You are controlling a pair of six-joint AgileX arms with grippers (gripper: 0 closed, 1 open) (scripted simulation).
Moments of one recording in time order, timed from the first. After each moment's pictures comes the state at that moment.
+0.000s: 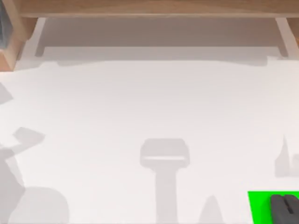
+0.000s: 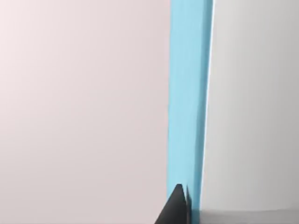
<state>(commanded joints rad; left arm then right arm) 0.66 1.60 1.07 0.31 0.10 1.24 0.00 0.00 0.00 0.00 0.00 0.00</state>
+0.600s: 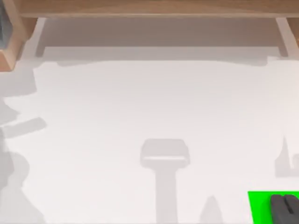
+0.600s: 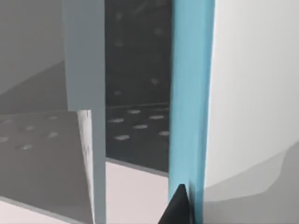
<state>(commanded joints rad) 0.55 1.85 0.92 0.61 0.50 1.70 0.00 0.00 0.00 0.00 0.00 0.00</state>
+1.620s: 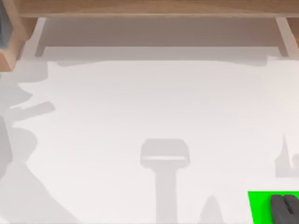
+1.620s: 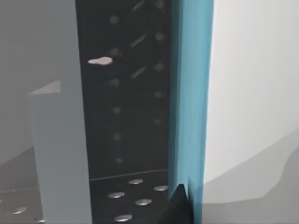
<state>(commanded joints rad) 0.47 1.99 1.05 0.63 0.50 1.72 0.00 0.00 0.00 0.00 0.00 0.00</state>
